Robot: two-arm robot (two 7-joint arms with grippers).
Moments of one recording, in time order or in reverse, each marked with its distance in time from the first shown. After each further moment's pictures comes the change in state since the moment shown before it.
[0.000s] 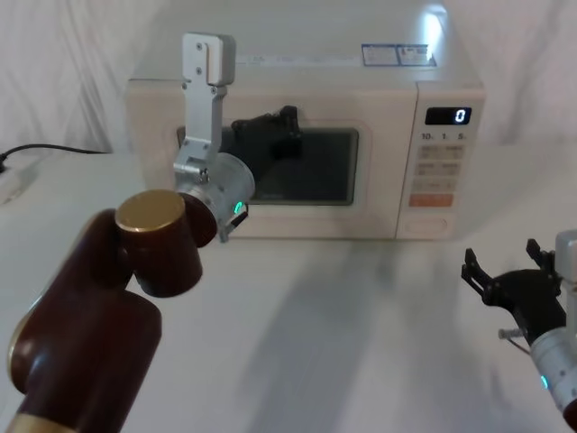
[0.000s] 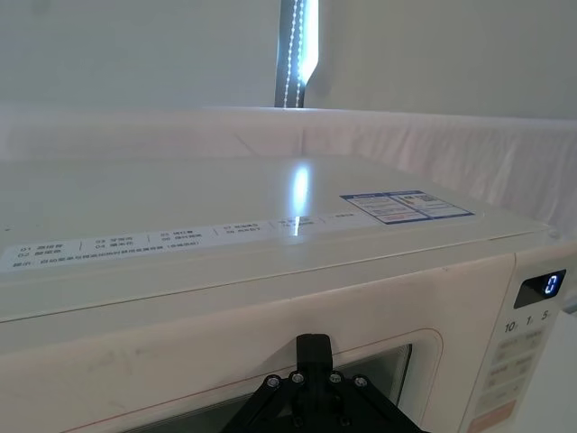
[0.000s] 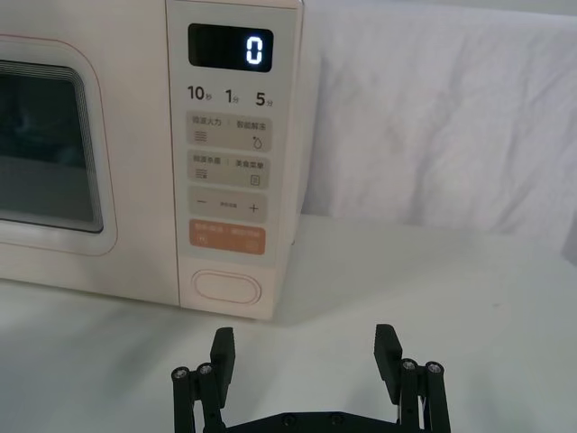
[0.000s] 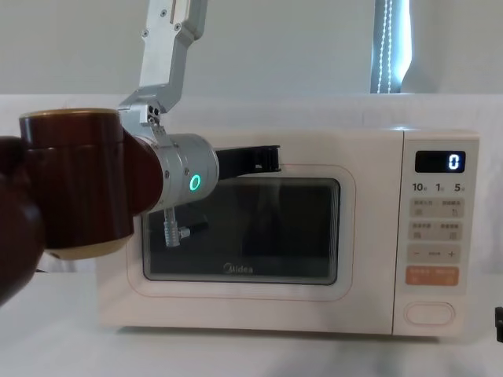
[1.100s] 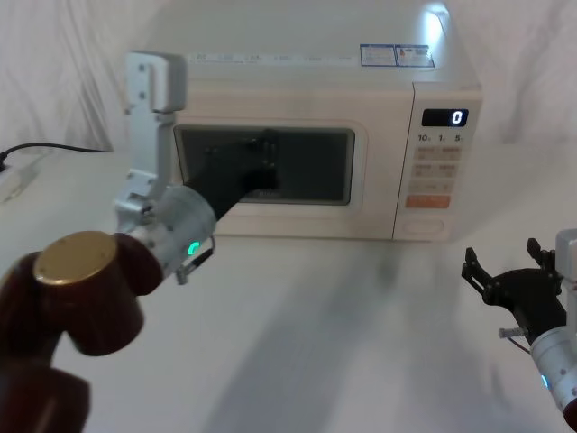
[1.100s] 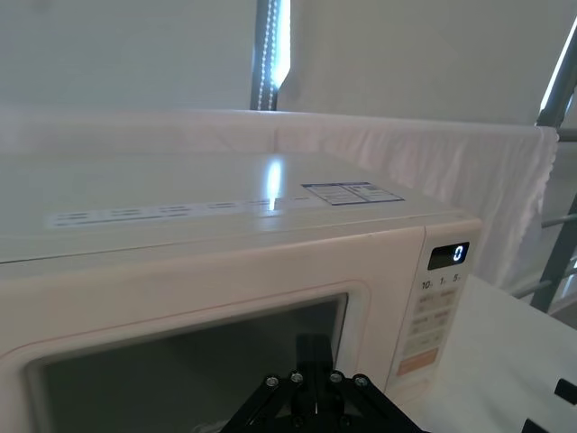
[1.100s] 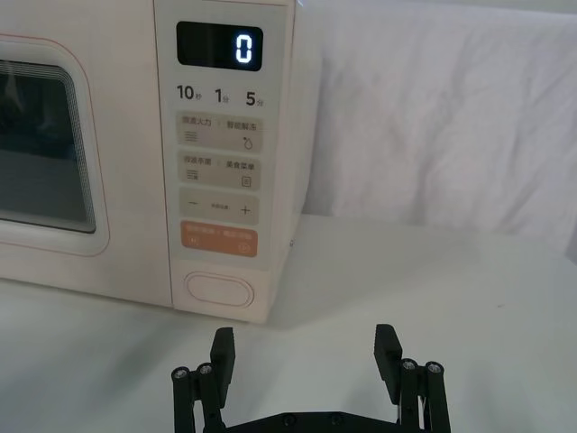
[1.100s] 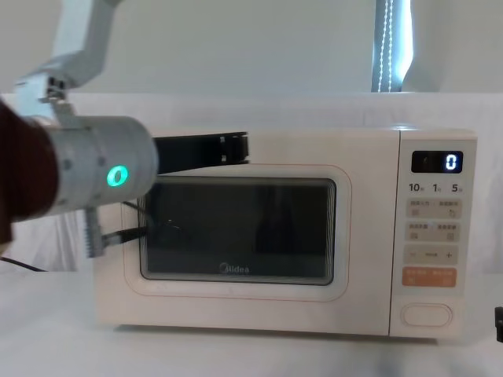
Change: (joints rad) left arm 0.234 0.127 -0.056 -0.393 -0.067 0.143 -0.047; right arm 0.000 0.000 0.000 0.000 0.000 0.000 0.000
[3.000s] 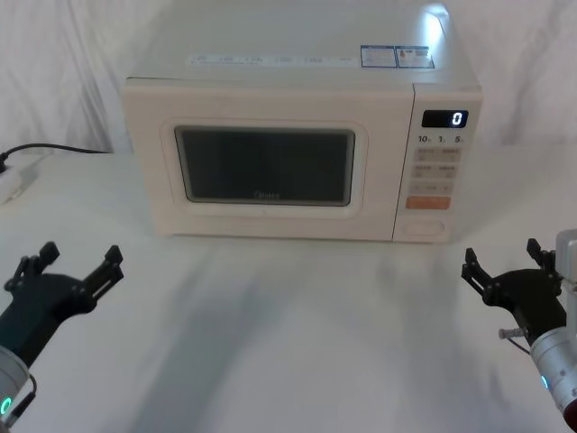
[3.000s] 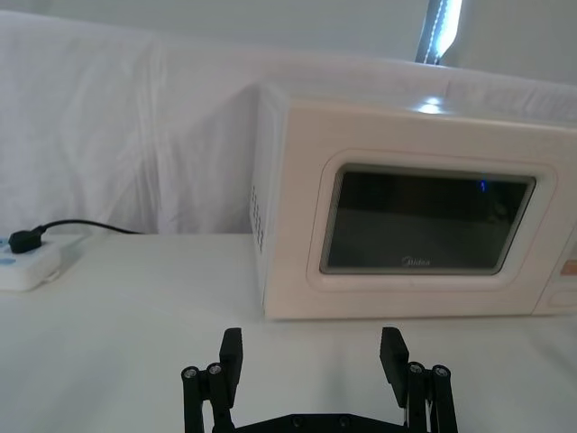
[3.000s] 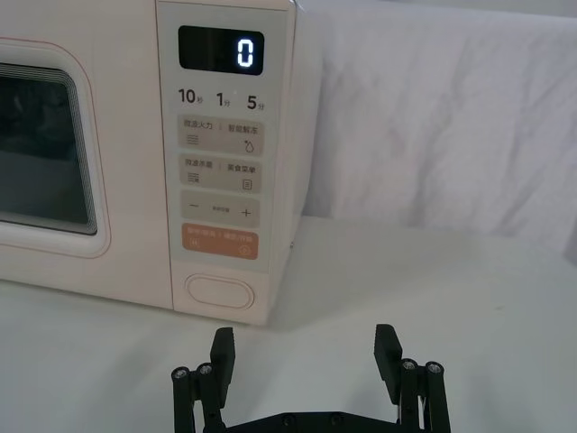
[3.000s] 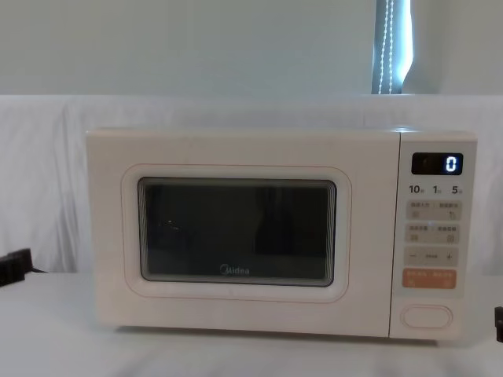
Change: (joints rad) left arm 0.513 0.213 -0.321 -0.209 -0.123 -0.206 0.044; right arm 0.000 0.000 0.000 0.000 0.000 0.000 0.000
